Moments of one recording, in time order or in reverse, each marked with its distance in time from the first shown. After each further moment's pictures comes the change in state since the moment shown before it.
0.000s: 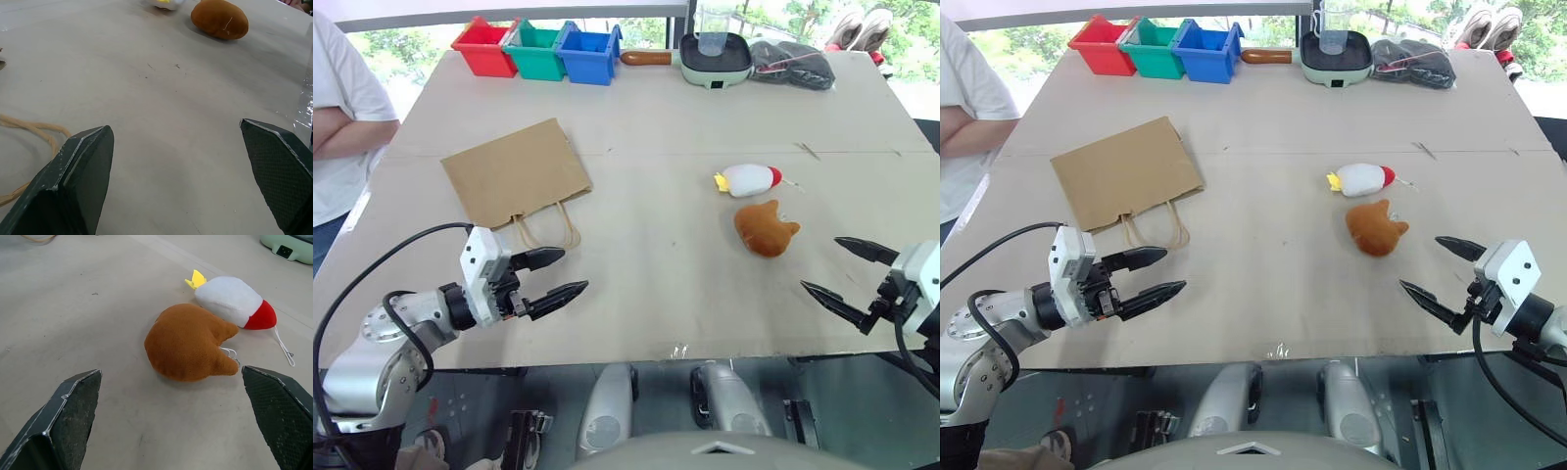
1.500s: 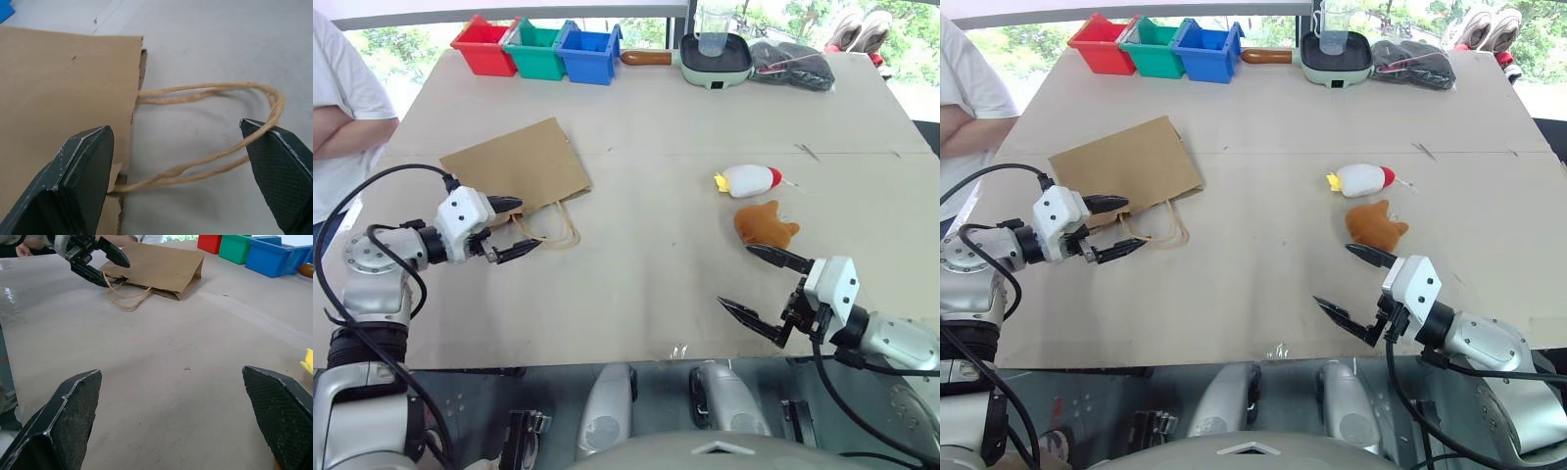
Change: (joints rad) left arm -0.523 0.090 -0.168 0.867 0.443 -0.685 -0.208; right arm -0.073 0.136 0.403 -0.189 -0.051 -0.027 -0.164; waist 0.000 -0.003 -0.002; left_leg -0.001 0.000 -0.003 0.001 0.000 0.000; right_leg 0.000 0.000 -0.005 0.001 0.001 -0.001
